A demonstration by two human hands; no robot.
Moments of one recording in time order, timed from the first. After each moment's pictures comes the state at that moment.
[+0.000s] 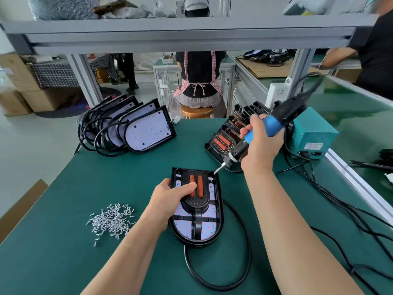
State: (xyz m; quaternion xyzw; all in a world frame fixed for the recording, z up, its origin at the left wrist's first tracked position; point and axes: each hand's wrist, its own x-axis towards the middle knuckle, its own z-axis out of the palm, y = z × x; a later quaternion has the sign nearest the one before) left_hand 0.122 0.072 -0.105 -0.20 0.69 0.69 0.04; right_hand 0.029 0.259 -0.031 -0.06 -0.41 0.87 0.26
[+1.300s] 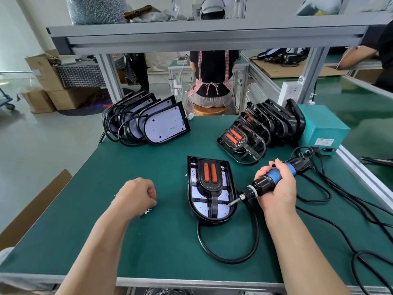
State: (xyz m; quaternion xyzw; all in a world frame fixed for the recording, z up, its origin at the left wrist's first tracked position) left_hand 0.177 -0.017 -0.076 -0.15 0.97 0.19 0.05; right_hand 0.096 0.288 -0.108 -0.17 -0.21 0.96 0.06
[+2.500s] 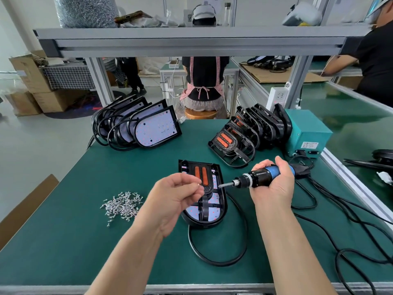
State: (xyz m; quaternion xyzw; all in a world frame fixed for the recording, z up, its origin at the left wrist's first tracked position) left_hand 0.195 0.087 -0.049 -0.12 0.58 0.81 0.02; right_hand 0.111 0.284 -0.065 -0.23 -0.11 0.96 0.09
